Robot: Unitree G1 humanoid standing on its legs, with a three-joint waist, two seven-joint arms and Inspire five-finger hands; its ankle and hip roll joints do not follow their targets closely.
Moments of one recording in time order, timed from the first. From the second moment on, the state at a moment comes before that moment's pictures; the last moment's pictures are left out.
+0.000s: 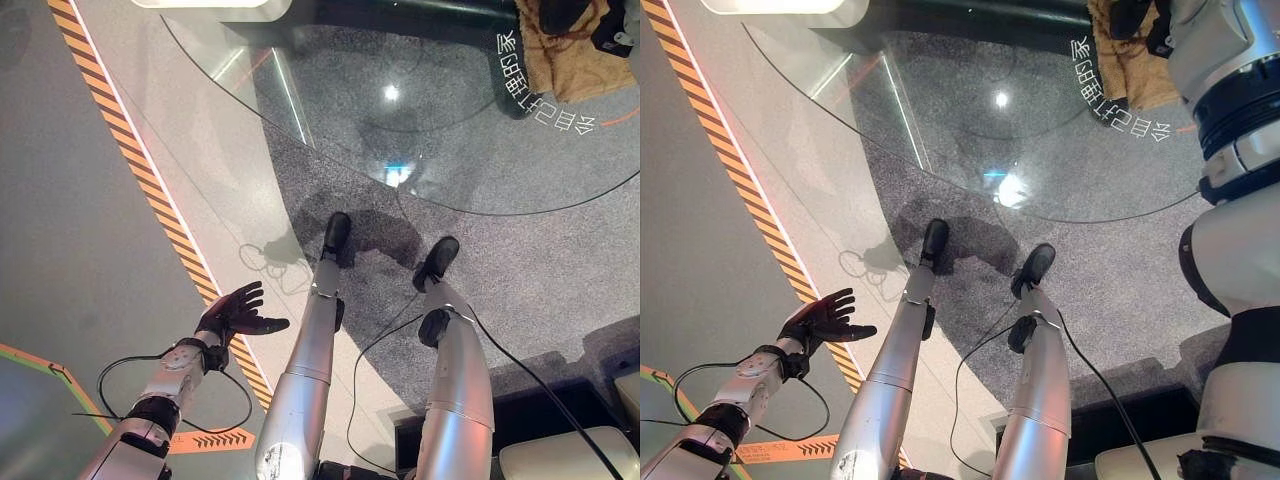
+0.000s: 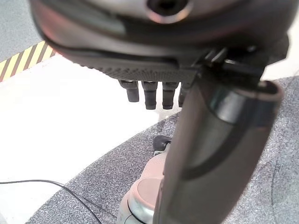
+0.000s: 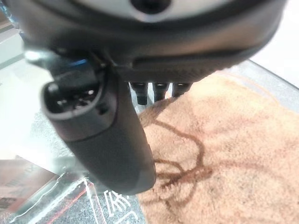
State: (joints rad) left arm -0.34 0.53 -0.34 0.88 -0.61 -0.13 -0.21; right arm -1.81 -0.83 0.97 1.04 -0.20 0.23 0.22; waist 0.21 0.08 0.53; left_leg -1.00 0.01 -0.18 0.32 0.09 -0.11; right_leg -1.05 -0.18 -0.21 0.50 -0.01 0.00
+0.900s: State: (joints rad) left arm -0.34 0.55 -0.34 0.88 -0.61 -0.12 -0.21; right arm -1.81 -0.82 0.97 1.04 -0.19 0.21 0.23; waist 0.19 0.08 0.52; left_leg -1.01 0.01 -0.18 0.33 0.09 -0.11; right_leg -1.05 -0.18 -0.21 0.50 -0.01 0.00
